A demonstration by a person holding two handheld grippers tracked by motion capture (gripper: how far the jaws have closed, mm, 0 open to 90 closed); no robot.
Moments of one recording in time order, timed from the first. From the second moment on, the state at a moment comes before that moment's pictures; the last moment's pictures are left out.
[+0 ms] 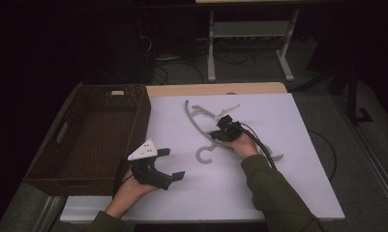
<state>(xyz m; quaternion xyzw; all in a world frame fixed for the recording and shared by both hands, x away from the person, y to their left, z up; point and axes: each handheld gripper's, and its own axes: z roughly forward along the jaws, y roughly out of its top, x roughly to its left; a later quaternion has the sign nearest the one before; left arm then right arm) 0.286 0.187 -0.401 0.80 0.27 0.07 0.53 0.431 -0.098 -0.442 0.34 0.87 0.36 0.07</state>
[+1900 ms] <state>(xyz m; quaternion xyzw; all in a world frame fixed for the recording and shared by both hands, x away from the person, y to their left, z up) 0.284 0.189 -0.402 0.80 0.28 0.06 0.52 0.303 -0.188 -0.433 0.33 0.88 0.32 0.07</state>
